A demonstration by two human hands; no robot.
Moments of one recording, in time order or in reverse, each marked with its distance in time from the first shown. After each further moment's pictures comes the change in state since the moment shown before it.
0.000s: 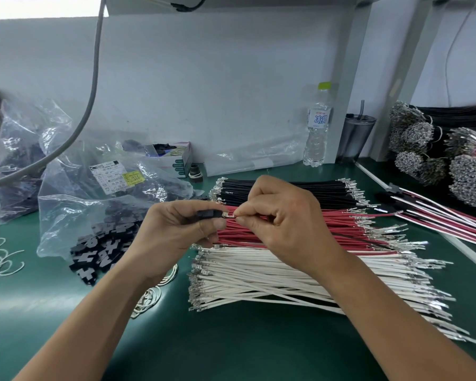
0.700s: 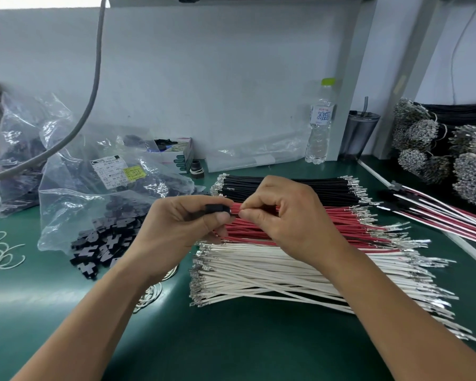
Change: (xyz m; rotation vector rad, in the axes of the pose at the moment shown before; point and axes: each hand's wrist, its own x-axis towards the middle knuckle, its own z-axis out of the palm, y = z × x) left_hand 0.000 -0.006 0.001 0.030 -0.013 0.045; right_hand 0.000 0.005 -0.002 0.031 -0.090 0.122
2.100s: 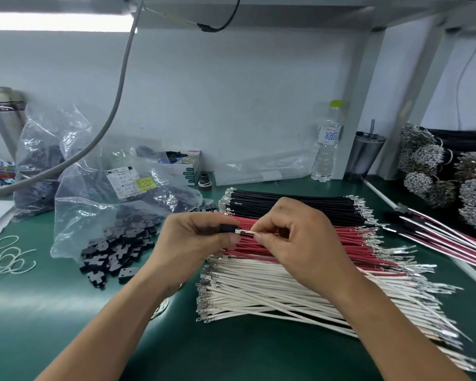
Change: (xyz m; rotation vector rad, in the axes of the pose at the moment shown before) left_hand 0.004 -0.005 0.005 -0.033 0.085 -0.060; right_hand -0.008 -0.010 -0.003 -0.071 0.011 0.082
